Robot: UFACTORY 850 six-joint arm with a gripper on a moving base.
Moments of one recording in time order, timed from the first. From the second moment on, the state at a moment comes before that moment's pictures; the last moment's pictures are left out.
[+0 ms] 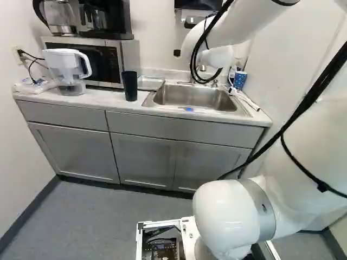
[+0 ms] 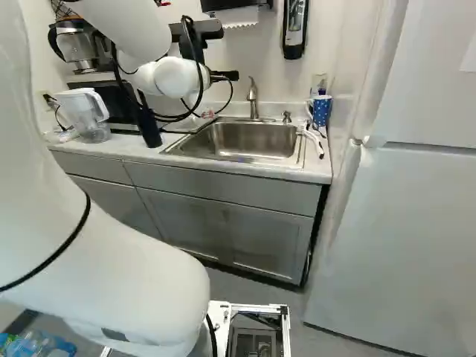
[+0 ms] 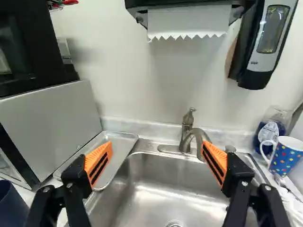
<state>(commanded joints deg) -0.2 10.3 -46.9 0.0 27.8 0.0</state>
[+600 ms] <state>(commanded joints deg) -0.2 10.3 -46.9 0.0 27.8 0.0</state>
